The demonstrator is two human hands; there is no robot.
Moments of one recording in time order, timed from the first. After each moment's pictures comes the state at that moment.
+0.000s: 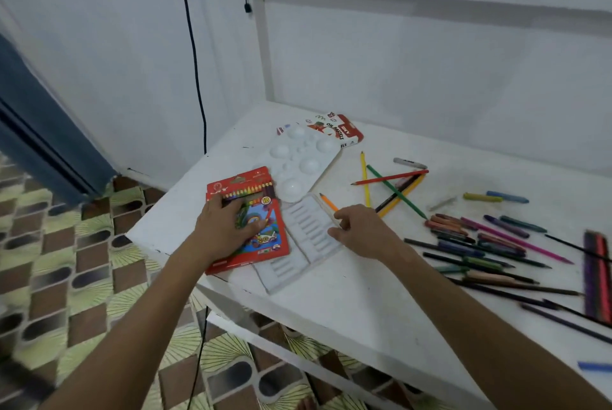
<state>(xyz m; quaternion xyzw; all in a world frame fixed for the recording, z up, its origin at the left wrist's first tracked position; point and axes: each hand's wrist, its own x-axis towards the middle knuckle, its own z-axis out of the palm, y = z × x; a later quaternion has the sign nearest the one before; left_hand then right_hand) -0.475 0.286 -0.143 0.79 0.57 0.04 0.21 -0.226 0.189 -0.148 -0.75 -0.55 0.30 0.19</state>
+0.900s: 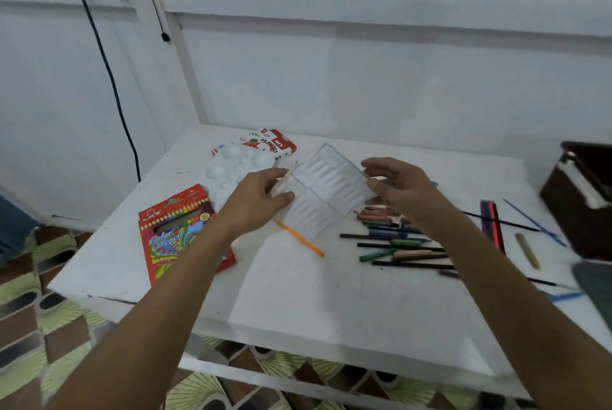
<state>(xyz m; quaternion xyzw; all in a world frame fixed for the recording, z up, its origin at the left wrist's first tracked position) -0.337 0.255 -0.077 0.83 0.34 0.19 0.39 -0.125 0.091 -0.054 -0.63 -0.42 0.35 0.56</state>
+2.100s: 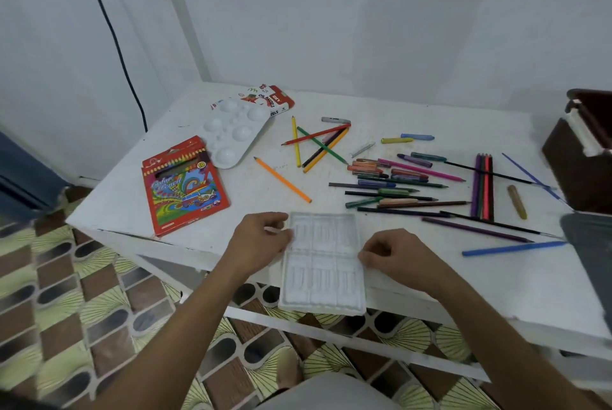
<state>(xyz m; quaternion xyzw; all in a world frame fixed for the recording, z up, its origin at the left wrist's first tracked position) -0.374 0.126 -0.146 0.72 0.49 0.15 0.47 -0.166 -0.028 -0.139 -0.79 -0.45 0.35 0.23</state>
